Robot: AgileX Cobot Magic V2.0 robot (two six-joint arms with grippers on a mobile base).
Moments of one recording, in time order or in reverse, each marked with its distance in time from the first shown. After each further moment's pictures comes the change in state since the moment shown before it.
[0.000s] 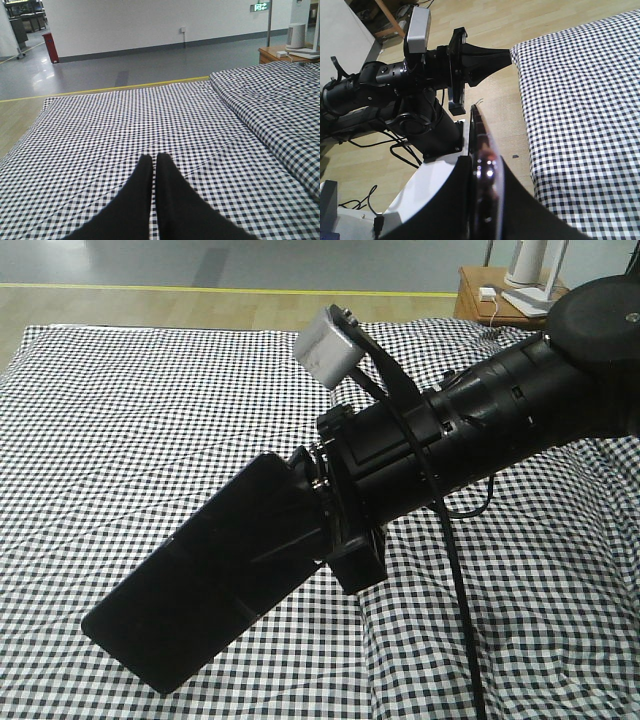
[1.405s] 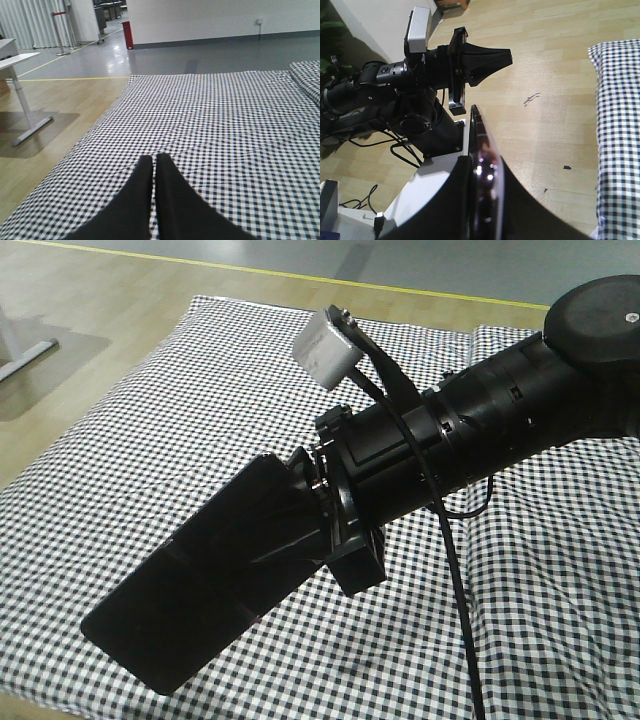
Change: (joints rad) left arm 0.000 0.000 0.000 0.000 0.000 0.000; right arm 0.000 0.000 0.000 0.000 0.000 0.000
